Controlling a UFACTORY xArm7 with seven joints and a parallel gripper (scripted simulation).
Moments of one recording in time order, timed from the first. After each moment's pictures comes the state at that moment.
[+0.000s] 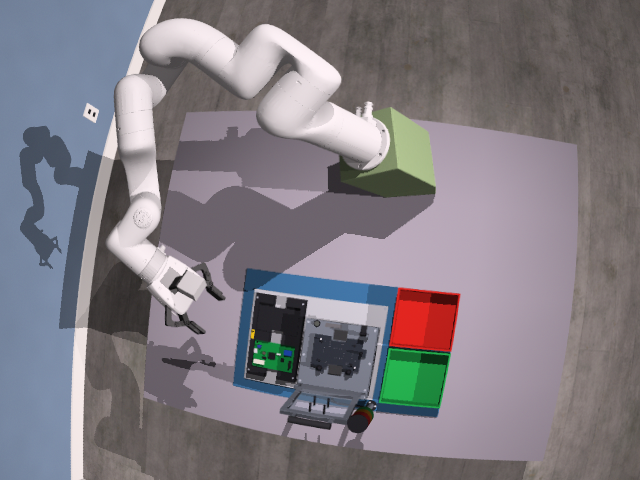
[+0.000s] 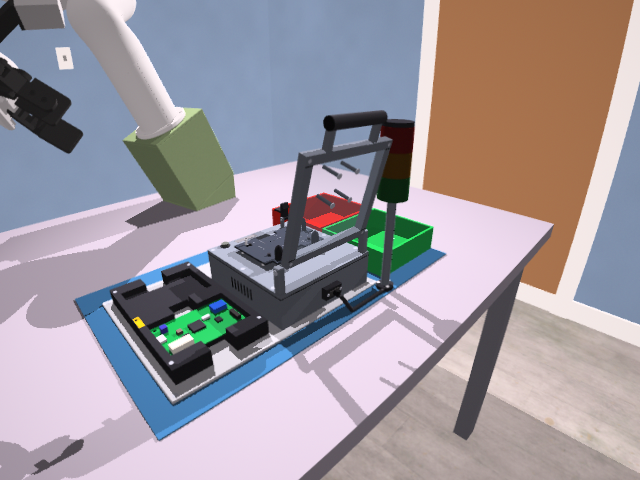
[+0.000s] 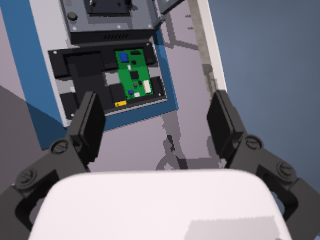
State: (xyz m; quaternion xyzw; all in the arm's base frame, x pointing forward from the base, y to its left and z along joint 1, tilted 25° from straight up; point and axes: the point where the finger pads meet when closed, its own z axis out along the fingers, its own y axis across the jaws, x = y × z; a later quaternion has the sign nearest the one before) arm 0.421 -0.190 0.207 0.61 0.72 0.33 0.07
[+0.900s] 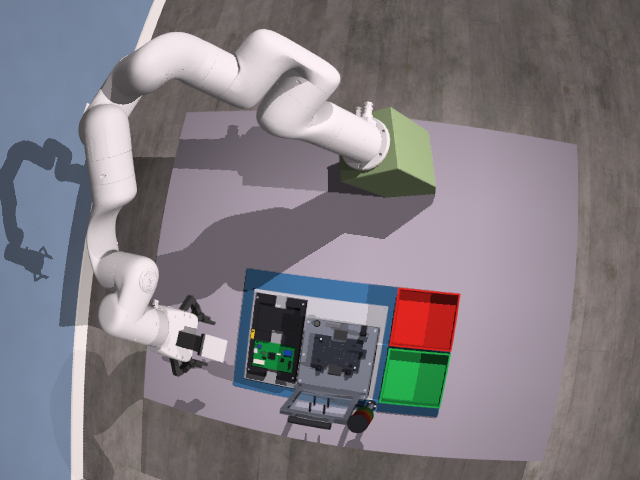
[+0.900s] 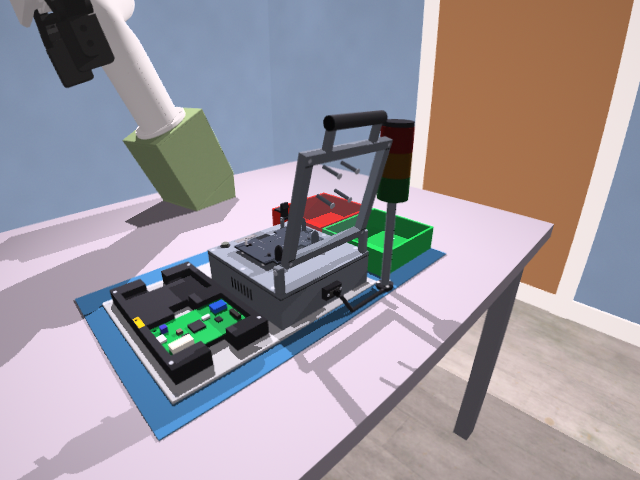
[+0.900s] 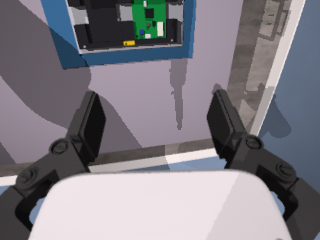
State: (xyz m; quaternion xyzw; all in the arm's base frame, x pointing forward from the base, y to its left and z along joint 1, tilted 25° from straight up) arm 0.474 -0.144 0.255 0.67 0.73 0.02 0.14
